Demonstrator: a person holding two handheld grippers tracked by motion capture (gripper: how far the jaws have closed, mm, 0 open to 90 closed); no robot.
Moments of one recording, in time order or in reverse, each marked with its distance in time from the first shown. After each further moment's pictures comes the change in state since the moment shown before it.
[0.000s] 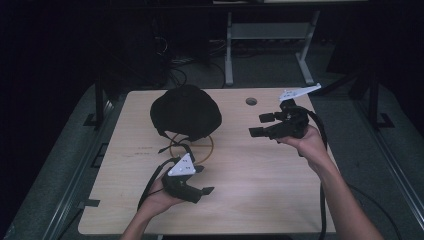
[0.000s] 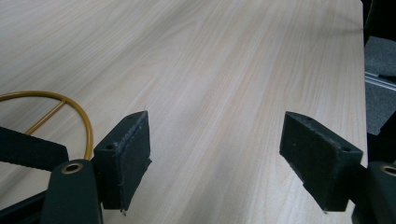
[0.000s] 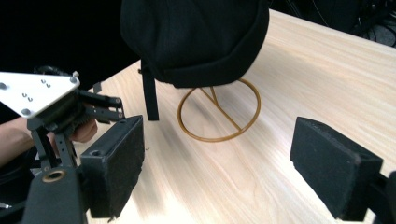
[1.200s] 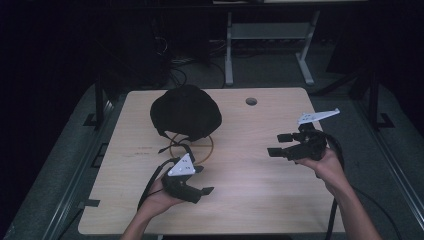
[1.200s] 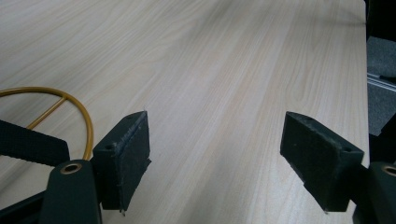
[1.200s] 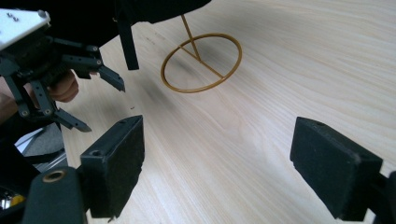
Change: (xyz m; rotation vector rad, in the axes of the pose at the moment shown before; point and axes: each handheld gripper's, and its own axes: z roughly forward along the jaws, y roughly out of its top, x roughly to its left) left arm 0.000 -0.002 0.001 0.001 0.003 -0.012; right arm -0.012 -0.070 -0.023 0.027 -0.049 0.068
